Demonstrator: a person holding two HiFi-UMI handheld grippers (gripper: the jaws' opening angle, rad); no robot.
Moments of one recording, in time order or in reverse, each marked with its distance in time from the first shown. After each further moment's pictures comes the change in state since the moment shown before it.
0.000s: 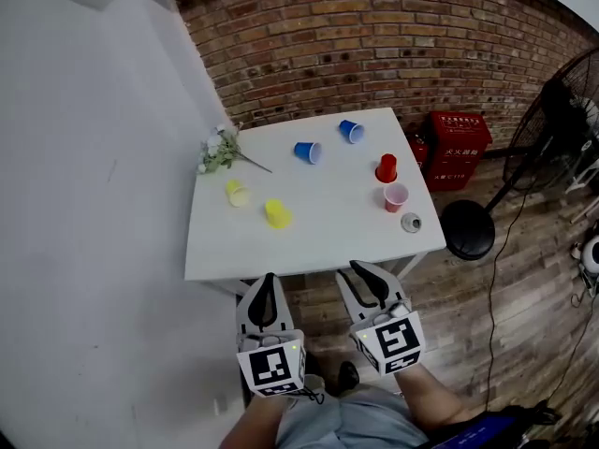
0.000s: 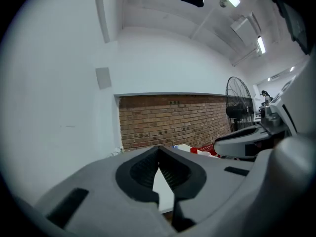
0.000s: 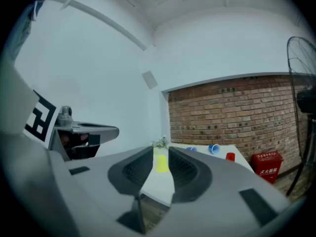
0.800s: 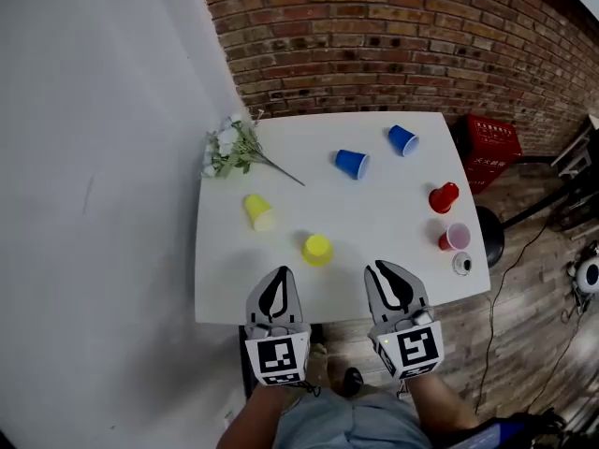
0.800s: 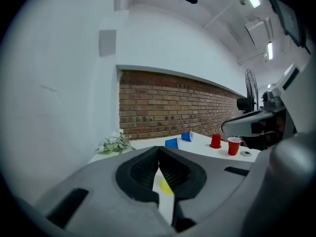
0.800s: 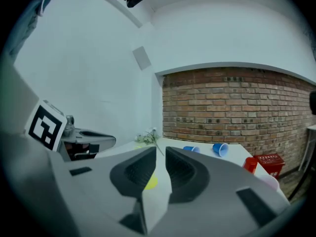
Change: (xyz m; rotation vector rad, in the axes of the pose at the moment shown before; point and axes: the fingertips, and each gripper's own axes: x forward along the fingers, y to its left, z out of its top) left arm 0.170 0.118 -0.102 -0.064 0.119 -0.103; right arm 0.189 -0.029 -0.026 -0.035 0.097 -0.098
